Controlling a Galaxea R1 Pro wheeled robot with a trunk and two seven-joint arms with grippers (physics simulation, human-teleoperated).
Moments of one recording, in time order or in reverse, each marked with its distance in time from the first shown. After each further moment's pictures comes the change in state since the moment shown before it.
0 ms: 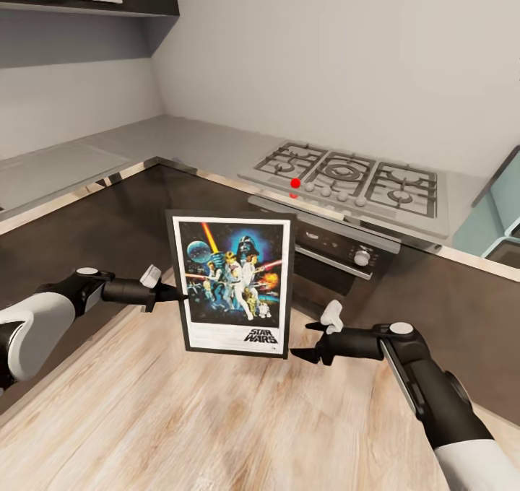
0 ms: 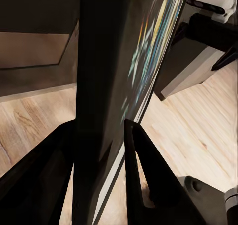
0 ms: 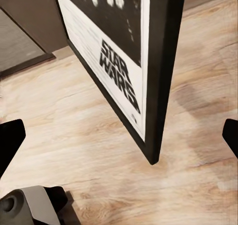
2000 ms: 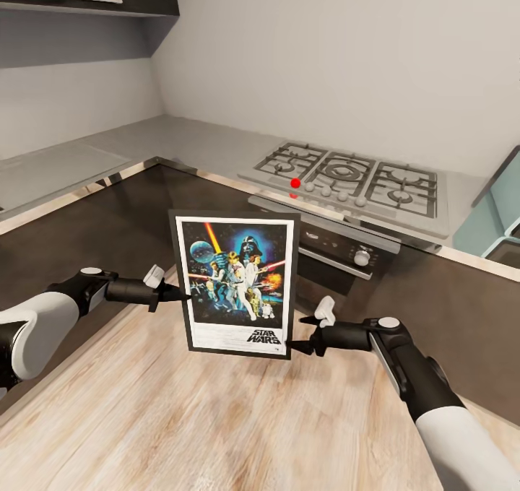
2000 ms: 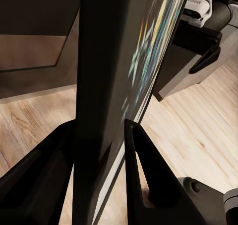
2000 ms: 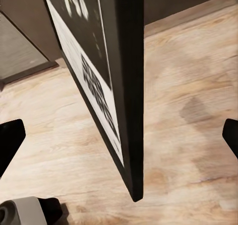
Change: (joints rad) left arm 0.000 -0.014 0.001 0.000 0.000 -0.003 0.000; right arm -0.114 0.031 0.000 0.267 -0.019 -0.181 0.002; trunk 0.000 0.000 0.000
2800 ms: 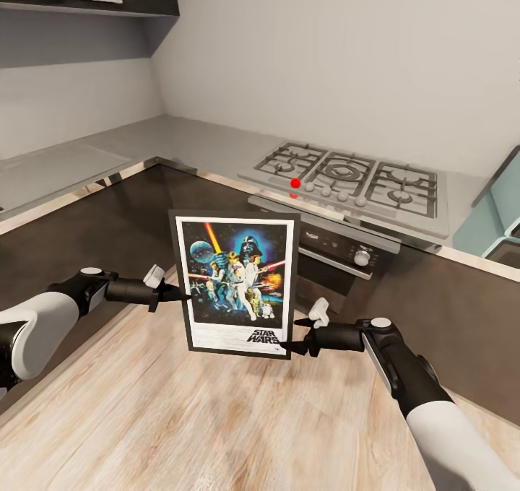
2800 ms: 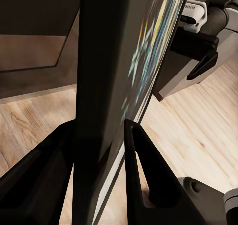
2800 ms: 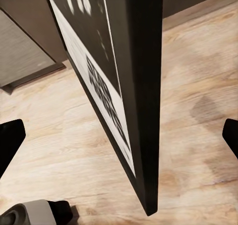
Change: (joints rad) left arm 0.000 0.000 0.000 0.000 0.000 -0.001 0.000; right arm -0.024 0.032 0.000 0.071 0.002 -0.008 0.000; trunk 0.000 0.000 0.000
